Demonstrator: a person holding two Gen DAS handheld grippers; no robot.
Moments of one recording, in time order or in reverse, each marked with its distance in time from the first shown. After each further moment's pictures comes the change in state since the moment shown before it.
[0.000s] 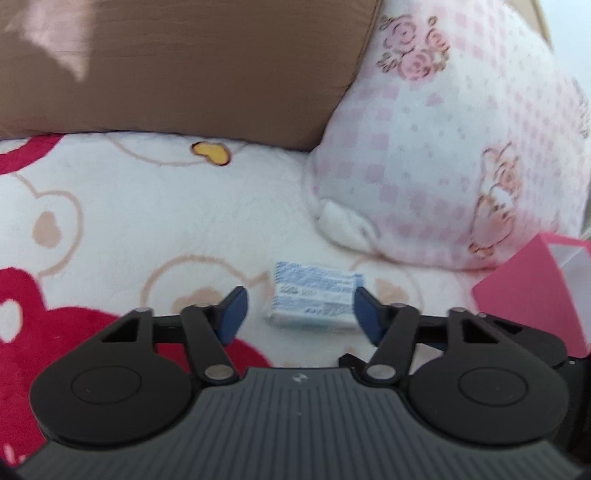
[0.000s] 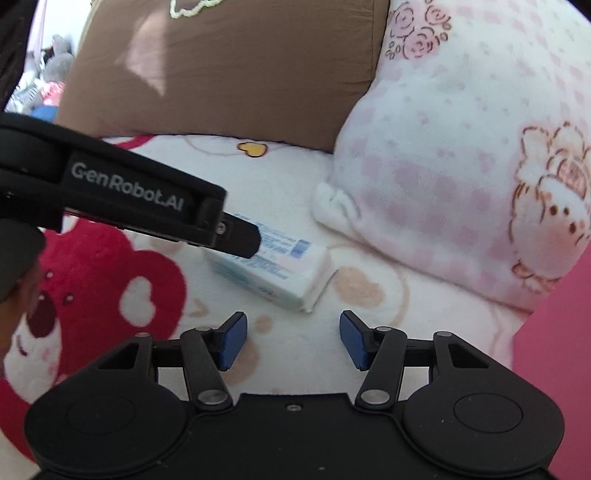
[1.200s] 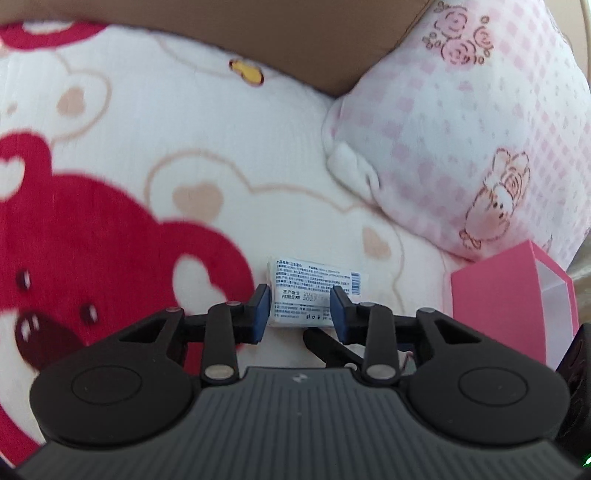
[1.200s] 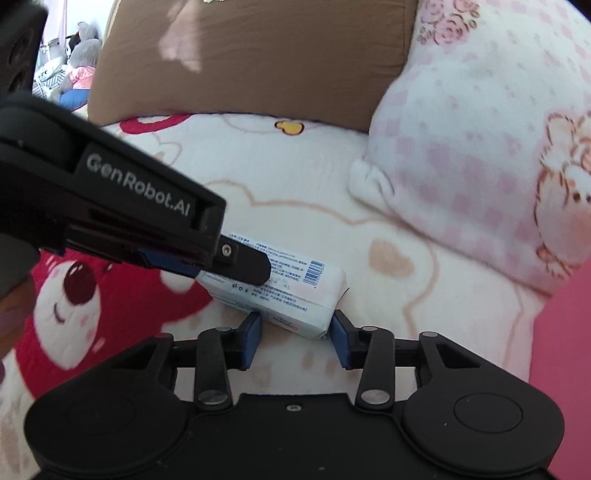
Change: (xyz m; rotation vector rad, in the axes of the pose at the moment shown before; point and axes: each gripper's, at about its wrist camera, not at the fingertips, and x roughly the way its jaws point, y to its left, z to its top) left arm -0.014 0.010 -0.027 -0.287 0.171 -0.005; right arm -0.015 0.002 0.000 -0.007 0.078 0.138
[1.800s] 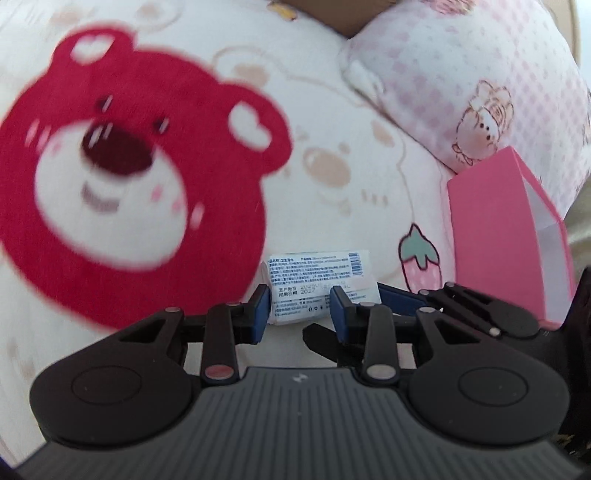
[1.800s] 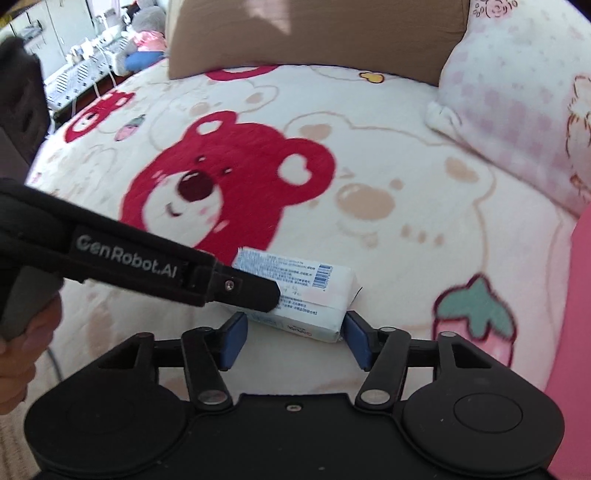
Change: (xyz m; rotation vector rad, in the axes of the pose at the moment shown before) left arm -0.055 0.017 -0.104 -0.065 0.065 -0.003; right arm -0.063 0.036 -0.059 -0.056 0.120 0.211
